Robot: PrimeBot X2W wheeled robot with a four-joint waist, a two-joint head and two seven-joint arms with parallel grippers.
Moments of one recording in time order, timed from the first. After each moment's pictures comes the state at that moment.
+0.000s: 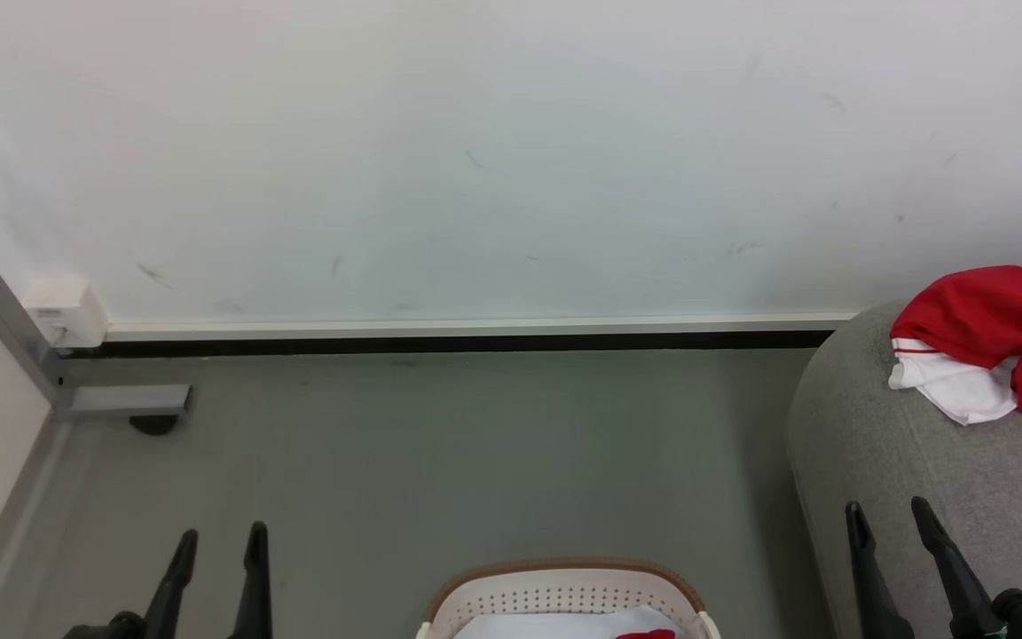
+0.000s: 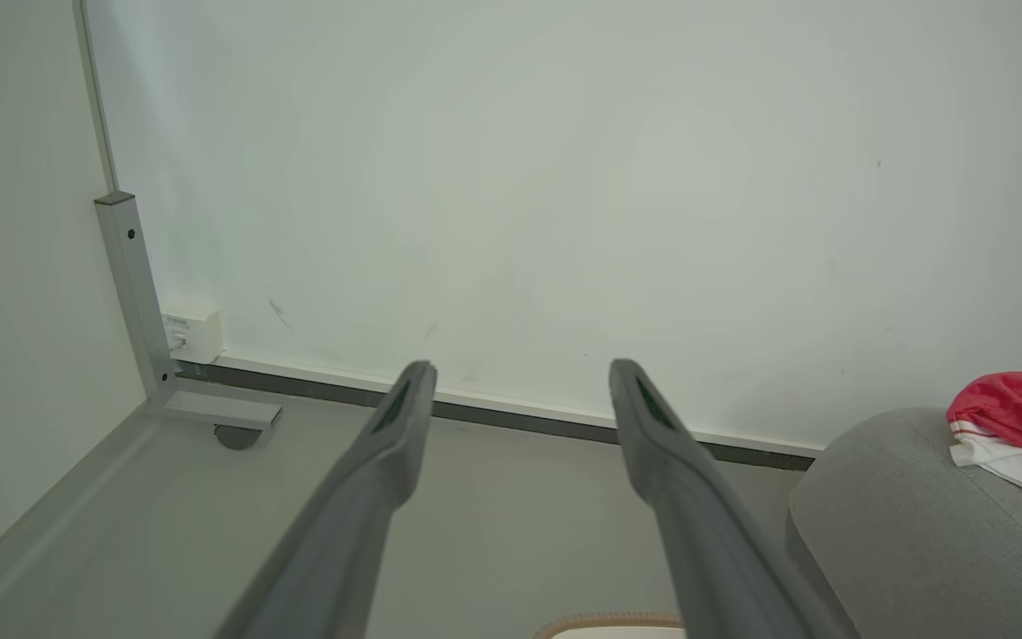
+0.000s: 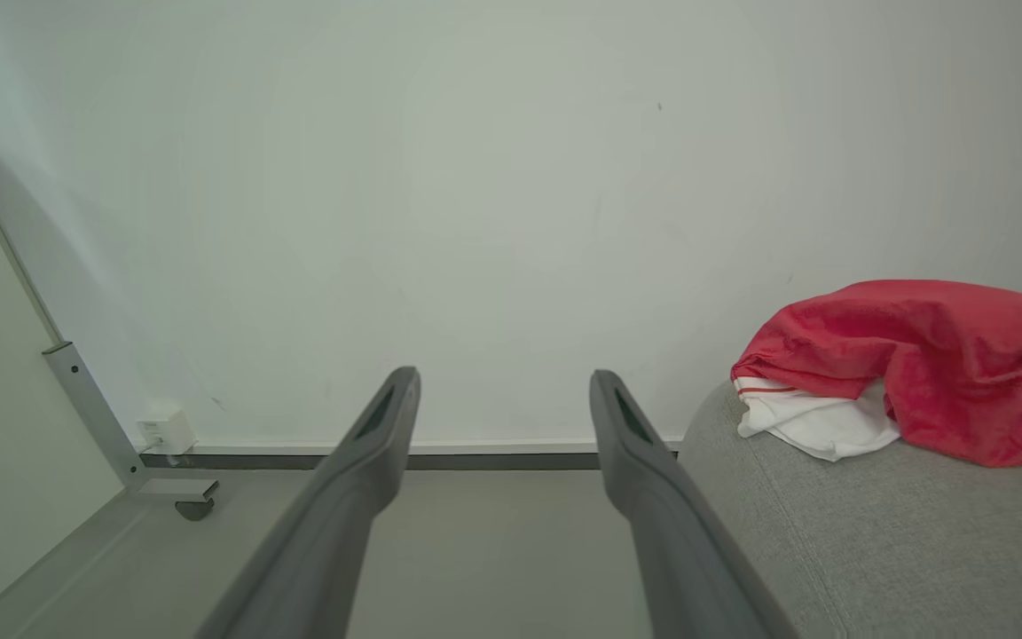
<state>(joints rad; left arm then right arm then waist) 0.10 0.23 -0.14 0.03 -0.42 0.06 -0.26 0.04 -0.11 0.09 0.12 0.35 0.13 -0.24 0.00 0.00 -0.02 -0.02</state>
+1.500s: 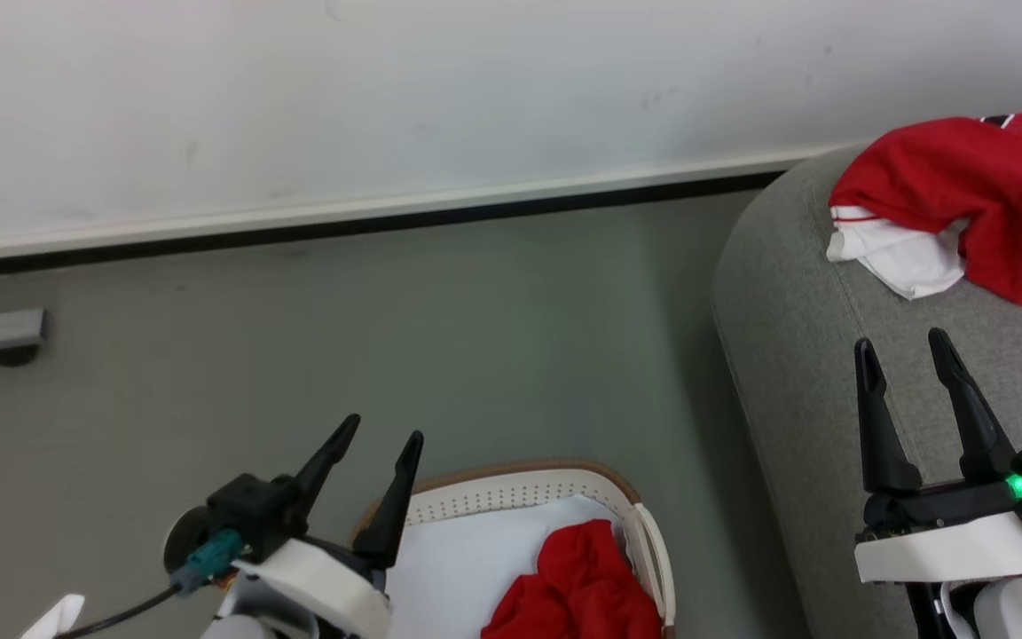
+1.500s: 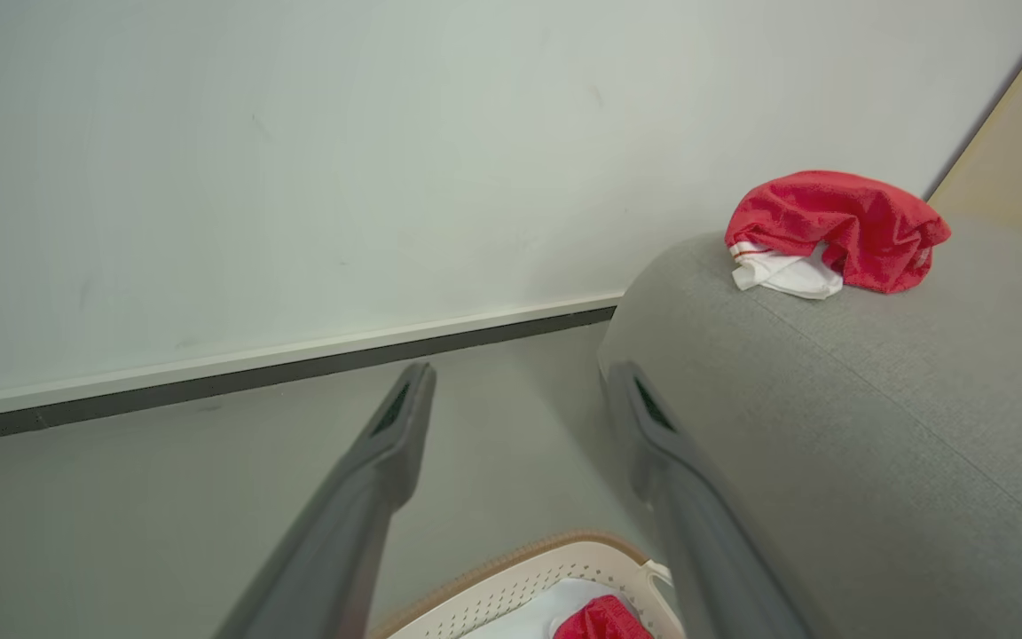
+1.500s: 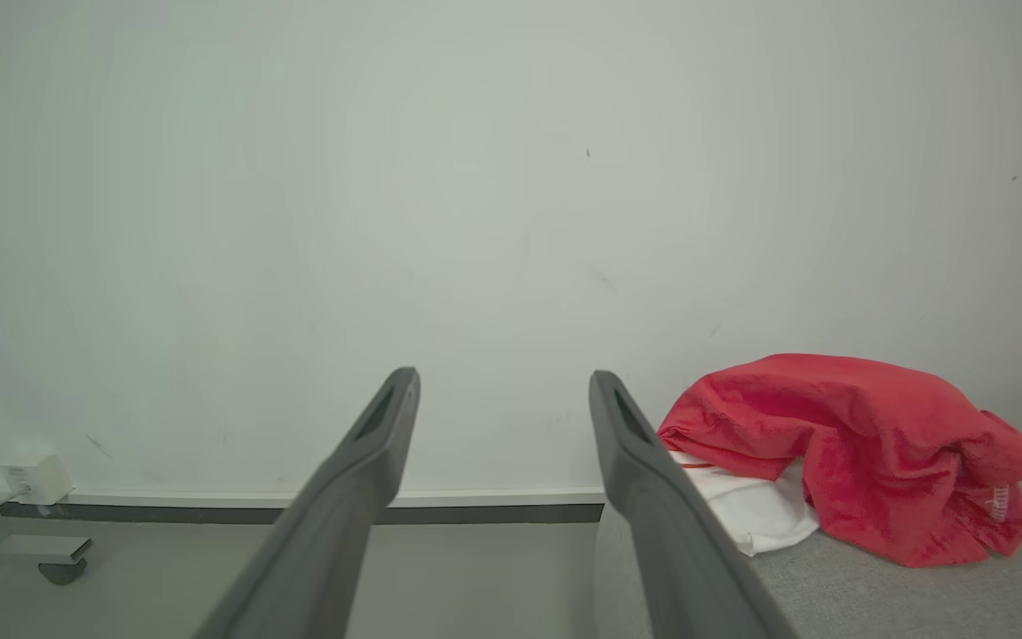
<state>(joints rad) -0.20 0.17 -0.27 0.20 -0.27 -0.13 -0.18 -0.21 -0.11 0.09 0.11 0.30 0.13 -0.26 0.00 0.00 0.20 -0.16</state>
